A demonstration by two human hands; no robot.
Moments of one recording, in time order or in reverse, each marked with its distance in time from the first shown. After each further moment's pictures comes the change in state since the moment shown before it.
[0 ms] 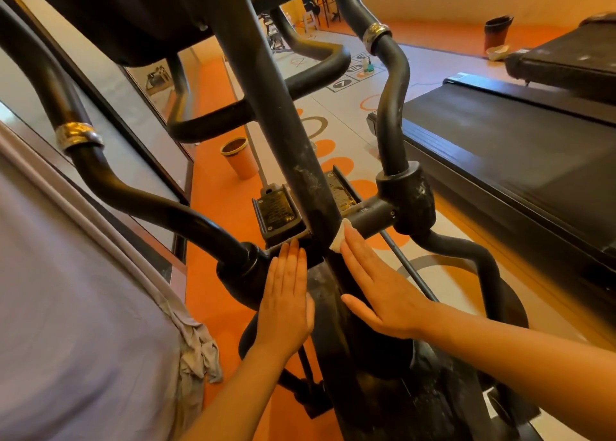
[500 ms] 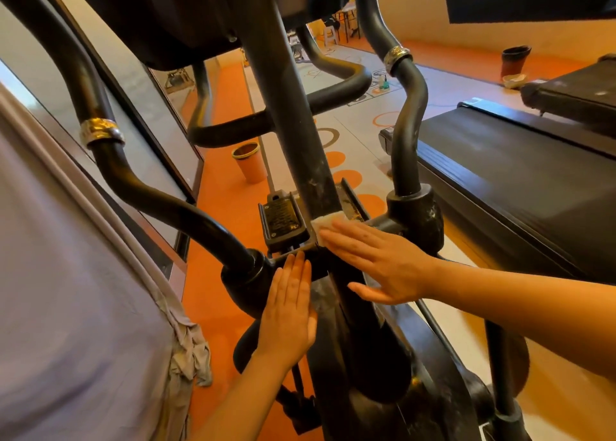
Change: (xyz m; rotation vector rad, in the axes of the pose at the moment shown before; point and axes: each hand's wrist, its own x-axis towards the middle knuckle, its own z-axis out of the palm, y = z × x) left_hand 0.001 0.002 0.007 -0.054 0.050 -0.025; right_hand 0.063 0.025 -0.058 -0.447 -0.021 -0.514
